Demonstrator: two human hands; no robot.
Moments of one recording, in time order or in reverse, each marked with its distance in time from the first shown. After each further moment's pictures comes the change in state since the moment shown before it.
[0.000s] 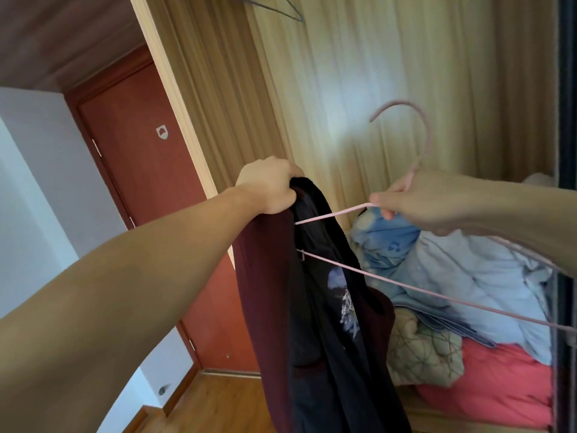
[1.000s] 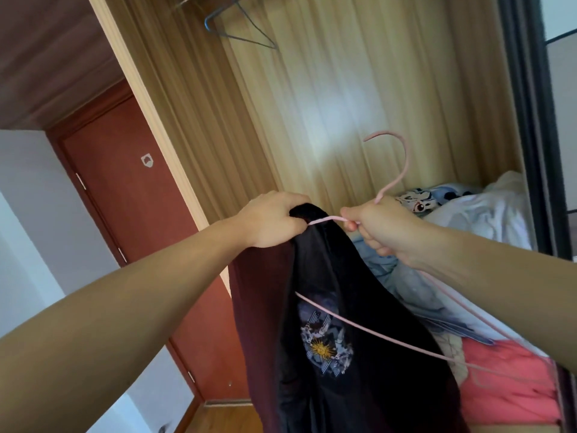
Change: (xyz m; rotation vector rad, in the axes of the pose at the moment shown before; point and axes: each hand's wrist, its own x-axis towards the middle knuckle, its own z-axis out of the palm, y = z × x) left_hand -0.017 0.016 -0.002 -0.263 -0.153 0.207; right_hand 0.021 0.007 0.044 0.548 0.120 0.096
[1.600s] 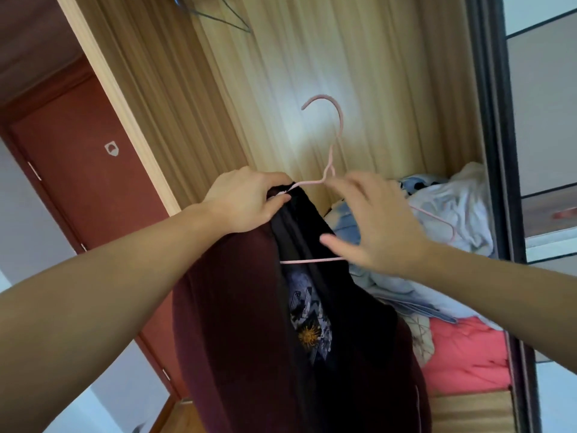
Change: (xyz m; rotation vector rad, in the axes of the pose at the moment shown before) left_hand -0.002 -0.006 0.006 0.269 0.297 0.169; right_hand -0.014 0.047 -0.014 -0.917 0.379 -1.000
